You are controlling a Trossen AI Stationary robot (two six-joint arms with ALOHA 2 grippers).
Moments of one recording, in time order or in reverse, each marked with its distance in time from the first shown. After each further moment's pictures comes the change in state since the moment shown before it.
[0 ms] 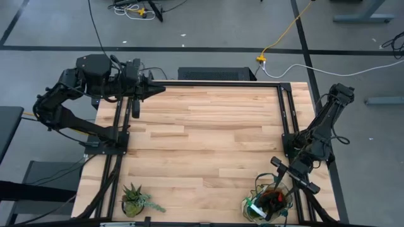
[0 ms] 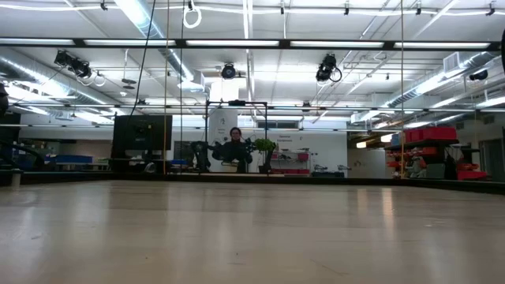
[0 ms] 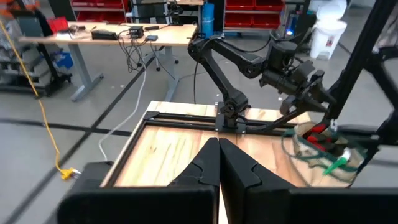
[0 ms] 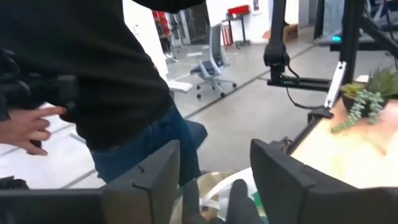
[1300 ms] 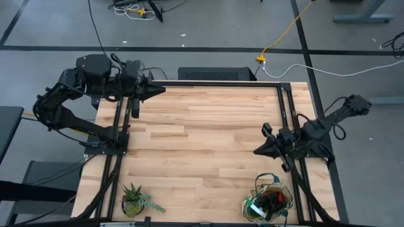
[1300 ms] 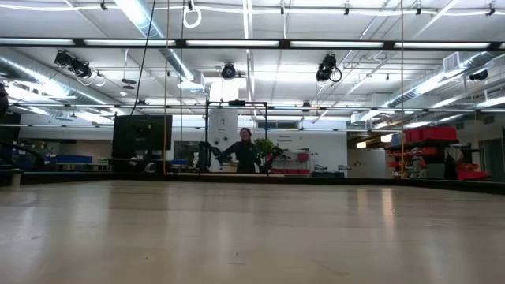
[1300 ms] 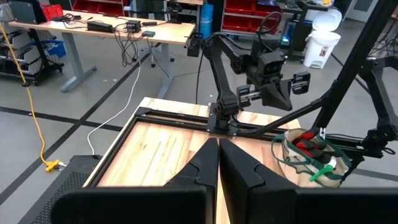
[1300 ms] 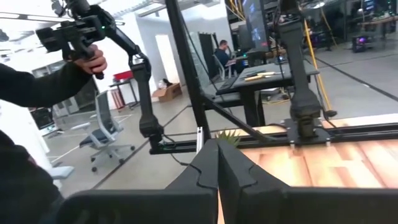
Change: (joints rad) left arm 0.000 0.000 0.000 0.001 0.015 -0.085; right arm -0.422 0.000 0.120 0.036 0.129 0.007
